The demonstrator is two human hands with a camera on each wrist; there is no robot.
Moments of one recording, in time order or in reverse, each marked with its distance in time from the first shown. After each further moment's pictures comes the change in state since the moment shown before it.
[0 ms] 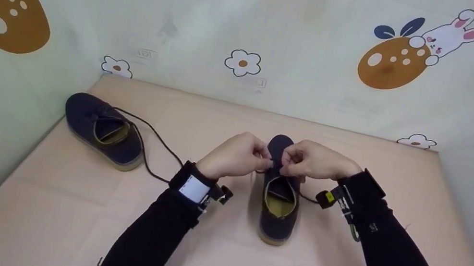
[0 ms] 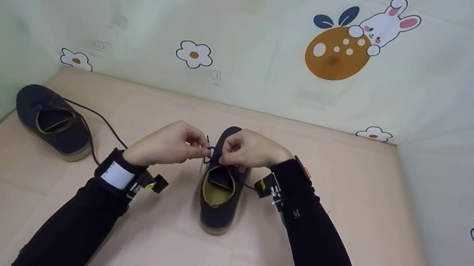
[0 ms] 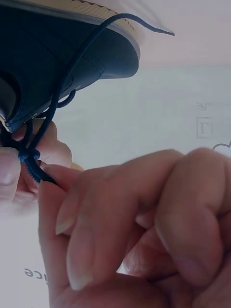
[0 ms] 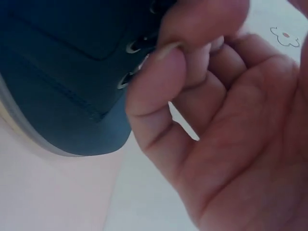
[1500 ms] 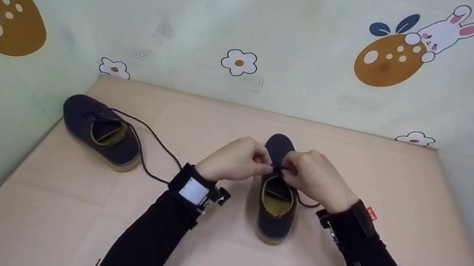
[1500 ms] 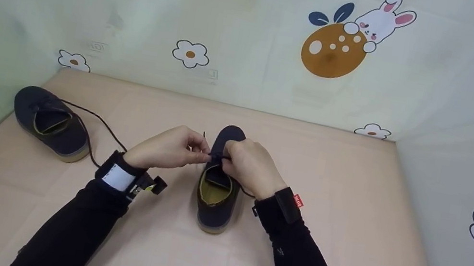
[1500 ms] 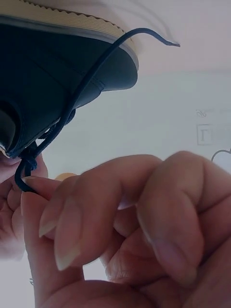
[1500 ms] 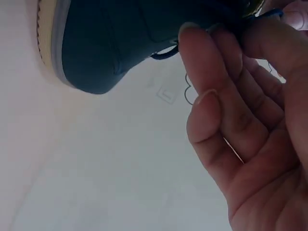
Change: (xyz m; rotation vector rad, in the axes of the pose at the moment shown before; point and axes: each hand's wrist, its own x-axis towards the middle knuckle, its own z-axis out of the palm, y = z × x) left_hand 0.004 -0.004 0.010 0.050 -0.070 0.031; right_hand -0.024 -0.006 0.044 -0.602 0.562 -0.232
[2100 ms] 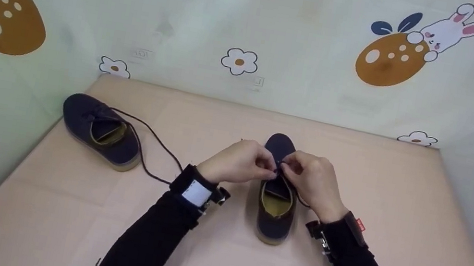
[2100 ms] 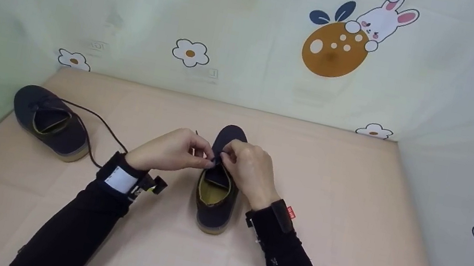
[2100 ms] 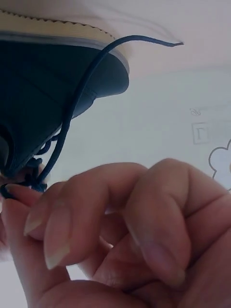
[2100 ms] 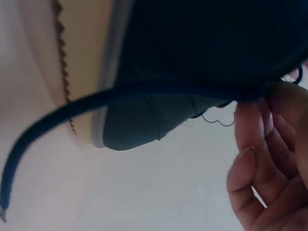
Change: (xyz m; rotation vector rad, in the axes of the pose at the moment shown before) left_hand 0.004 -0.002 0.003 0.071 -0.021 0.094; right_hand -0.010 0.002 0.026 0.091 0.326 0.097
